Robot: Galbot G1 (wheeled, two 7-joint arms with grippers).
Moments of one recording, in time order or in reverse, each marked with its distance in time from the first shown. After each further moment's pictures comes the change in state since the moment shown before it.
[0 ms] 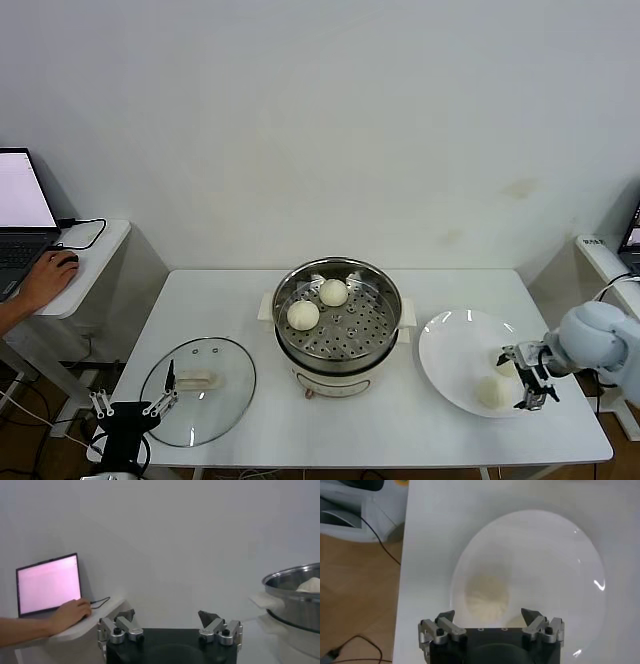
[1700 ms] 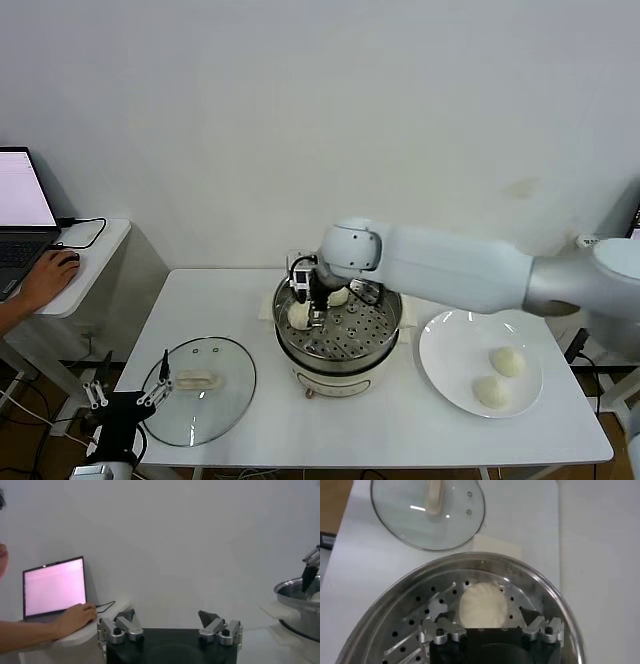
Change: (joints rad) left arm -0.043 0.024 -0.009 0.006 -0.036 0.000 -0.003; right arm 0.864 0.718 -0.636 -0.097 0.674 -0.478 0.256
